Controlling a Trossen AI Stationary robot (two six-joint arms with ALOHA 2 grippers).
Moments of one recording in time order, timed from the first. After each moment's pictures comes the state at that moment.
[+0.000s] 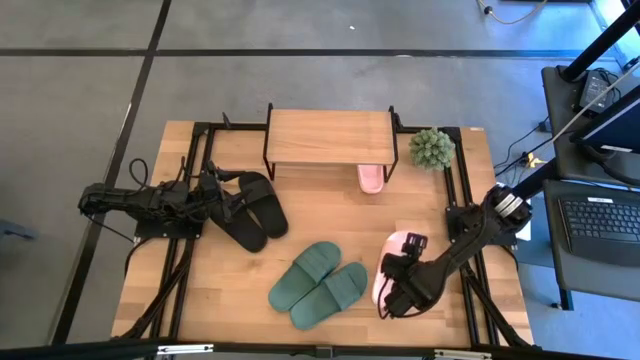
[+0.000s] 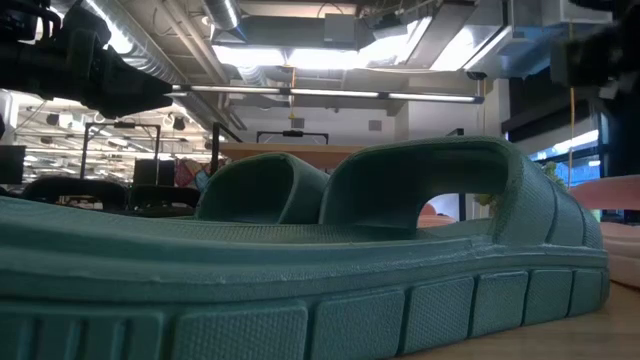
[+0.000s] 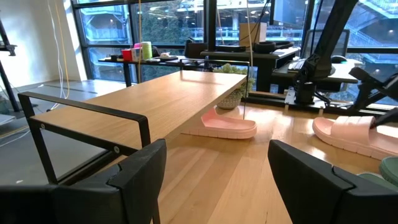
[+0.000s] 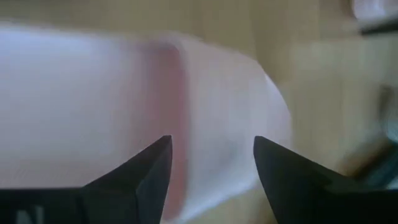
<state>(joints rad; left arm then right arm) -0.07 0.00 0.05 -0.05 -0.54 -0.01 0.73 1.84 1.19 -1.26 0.38 1.04</state>
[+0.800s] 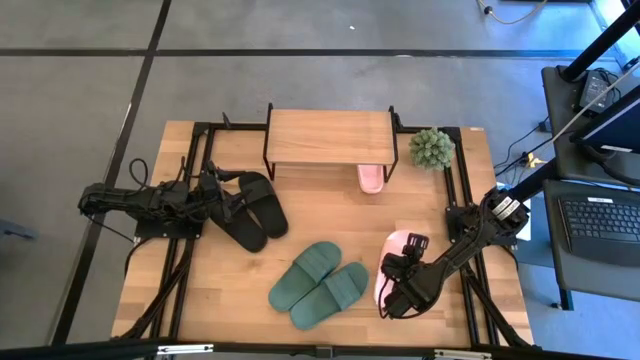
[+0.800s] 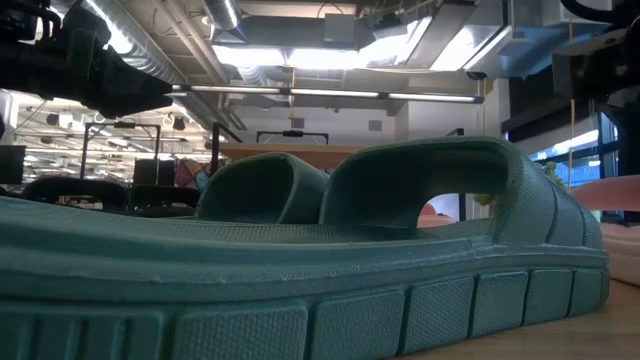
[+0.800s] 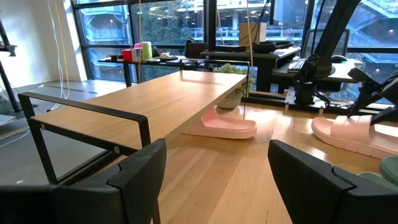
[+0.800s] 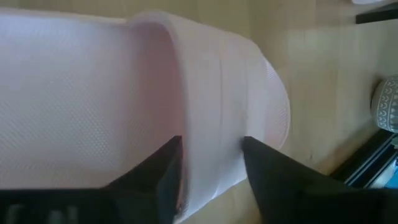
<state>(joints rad) -0.07 0.00 0.05 -0.05 -0.54 -0.01 0.74 1.87 1.19 -1.27 0.36 1.04</state>
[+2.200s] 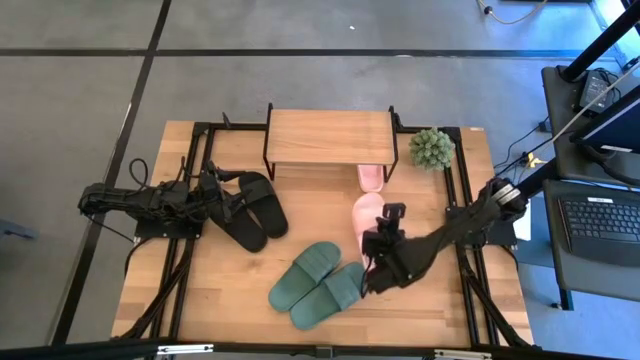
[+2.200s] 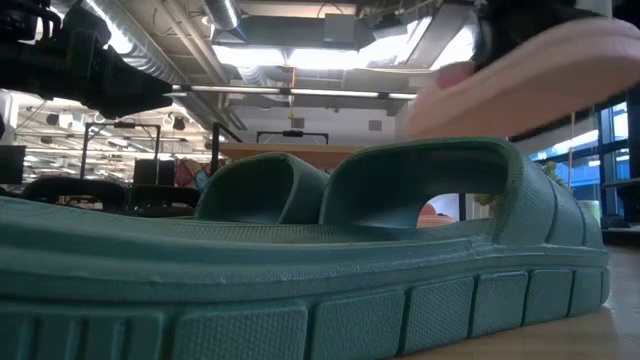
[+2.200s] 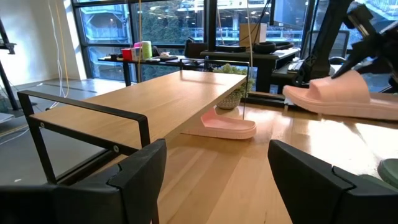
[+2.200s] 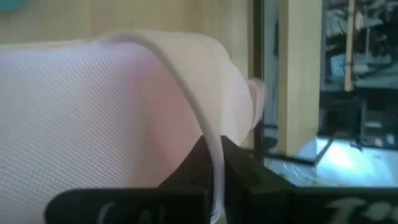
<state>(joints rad) -0.07 0.00 0.05 -0.05 -0.54 -0.02 0.54 1.79 1.44 -1.42 0.84 0.57</state>
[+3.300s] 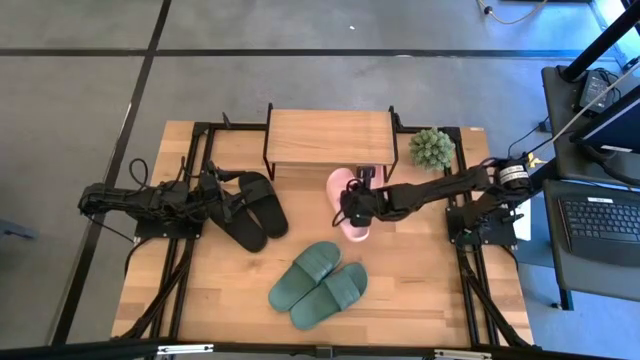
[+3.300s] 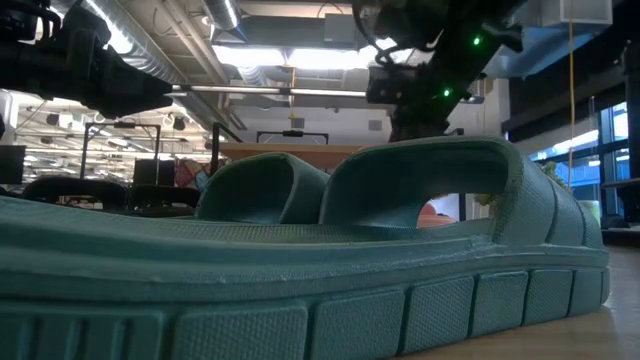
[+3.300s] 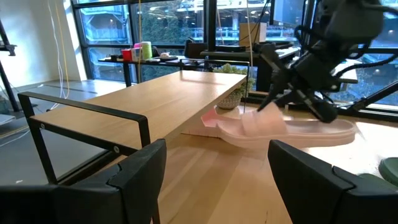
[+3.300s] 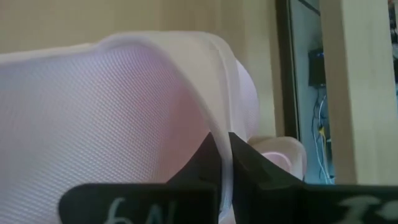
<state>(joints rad) -0.07 0.00 0.05 -0.05 -0.54 -0.02 0.06 1.67 1.01 -0.37 0.70 -0.21</state>
